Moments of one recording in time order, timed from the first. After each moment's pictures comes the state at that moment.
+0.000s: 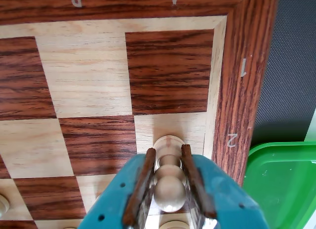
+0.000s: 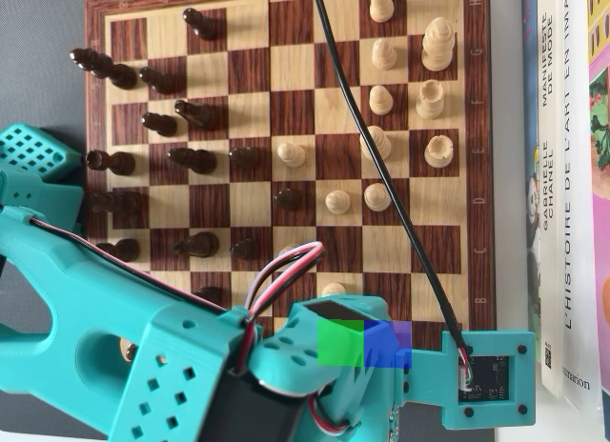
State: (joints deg) arm 19.2 49.1 47.2 76.0 72.6
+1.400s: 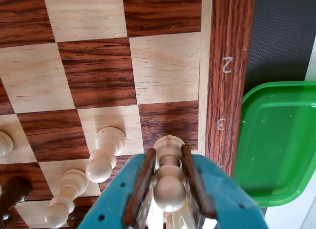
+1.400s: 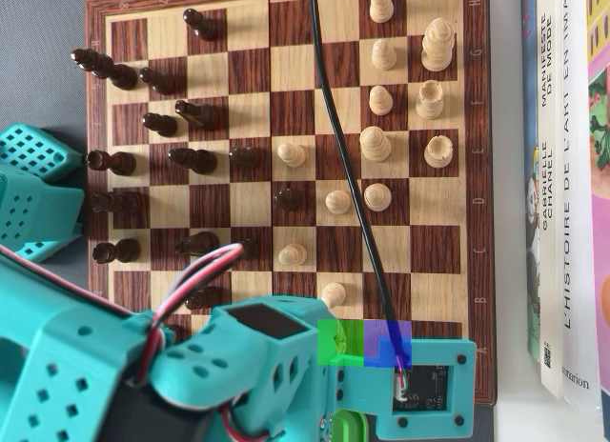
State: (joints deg) arm 21.2 66.6 68.7 73.4 72.6
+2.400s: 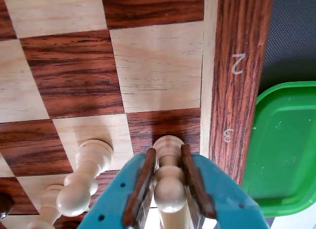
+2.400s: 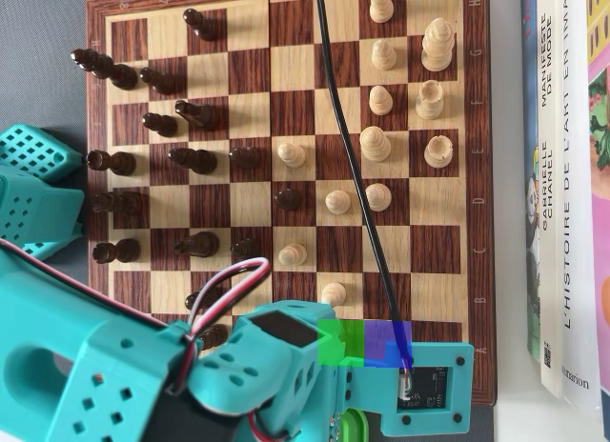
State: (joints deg) arm 22.2 61.9 67.4 72.9 72.6
